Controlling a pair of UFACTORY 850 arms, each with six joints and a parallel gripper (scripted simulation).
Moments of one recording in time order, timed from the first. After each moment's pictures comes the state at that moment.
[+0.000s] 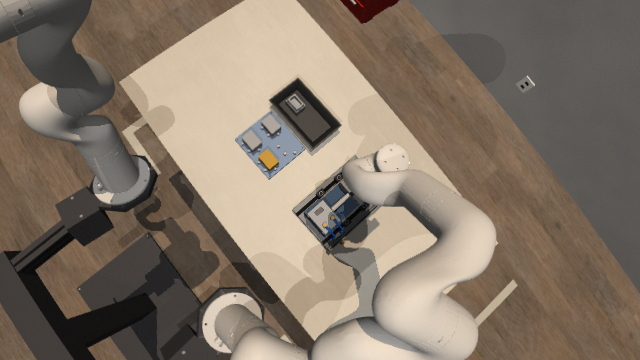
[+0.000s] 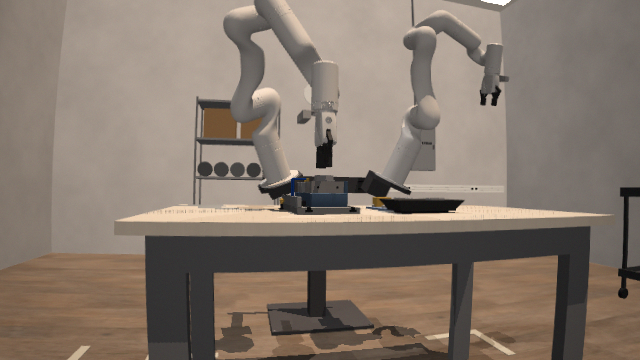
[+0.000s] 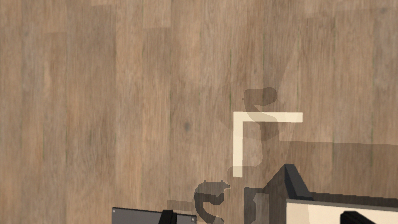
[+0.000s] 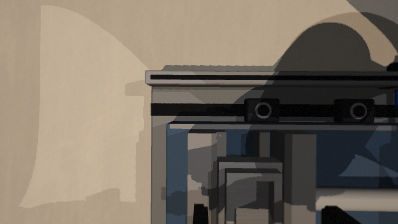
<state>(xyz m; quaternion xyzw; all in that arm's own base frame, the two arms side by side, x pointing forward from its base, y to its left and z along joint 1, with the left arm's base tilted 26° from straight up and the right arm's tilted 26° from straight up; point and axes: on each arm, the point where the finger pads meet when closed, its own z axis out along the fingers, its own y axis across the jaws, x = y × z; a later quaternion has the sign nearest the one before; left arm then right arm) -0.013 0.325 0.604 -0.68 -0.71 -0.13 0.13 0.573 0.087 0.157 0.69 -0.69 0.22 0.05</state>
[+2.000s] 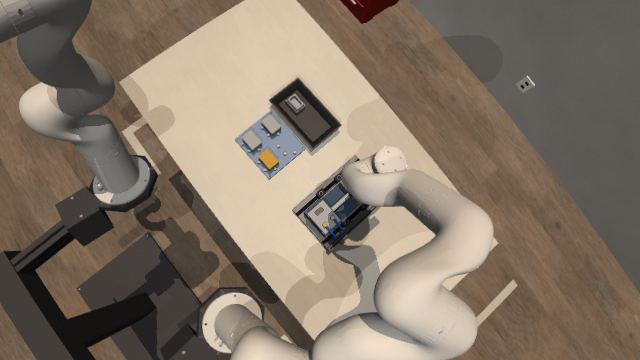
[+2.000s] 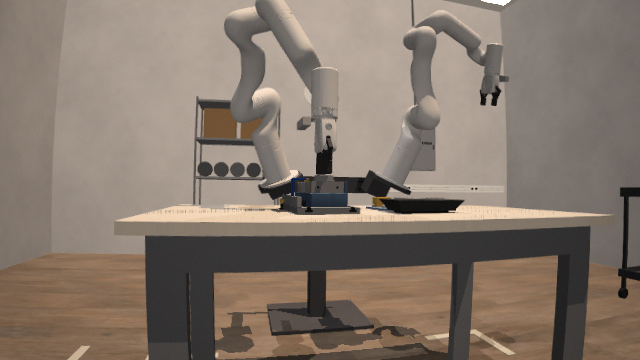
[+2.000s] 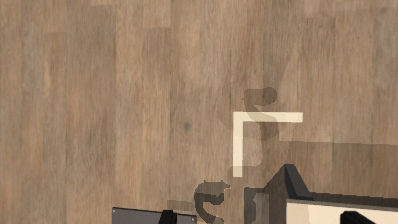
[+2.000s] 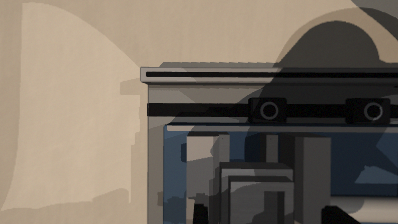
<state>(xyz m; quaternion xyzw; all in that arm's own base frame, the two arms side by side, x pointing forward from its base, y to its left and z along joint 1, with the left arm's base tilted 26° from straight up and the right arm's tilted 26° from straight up) -0.013 0.325 0.604 -0.68 -0.71 -0.13 0.13 0.578 0.080 0.139 0.69 -0.69 0.22 0.05</state>
